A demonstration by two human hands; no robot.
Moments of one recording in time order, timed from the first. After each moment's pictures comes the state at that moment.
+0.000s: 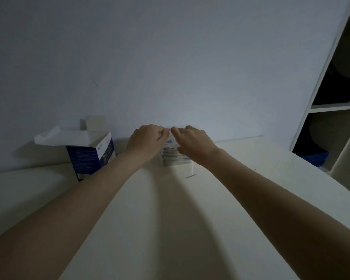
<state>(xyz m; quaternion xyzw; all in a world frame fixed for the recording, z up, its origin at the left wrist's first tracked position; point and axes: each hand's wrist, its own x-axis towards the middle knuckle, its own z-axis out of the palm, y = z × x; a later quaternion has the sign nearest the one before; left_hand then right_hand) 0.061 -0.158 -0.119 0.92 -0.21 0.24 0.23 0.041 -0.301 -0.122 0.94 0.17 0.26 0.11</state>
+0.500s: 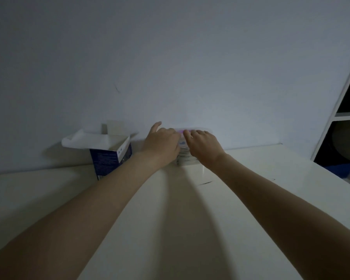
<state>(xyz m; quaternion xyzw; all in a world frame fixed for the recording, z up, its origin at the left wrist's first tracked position) 0.055 -0.148 -0.111 0.94 -0.25 0.25 -0.01 0.079 -0.290 -0.141 0.89 0.18 0.40 0.14</state>
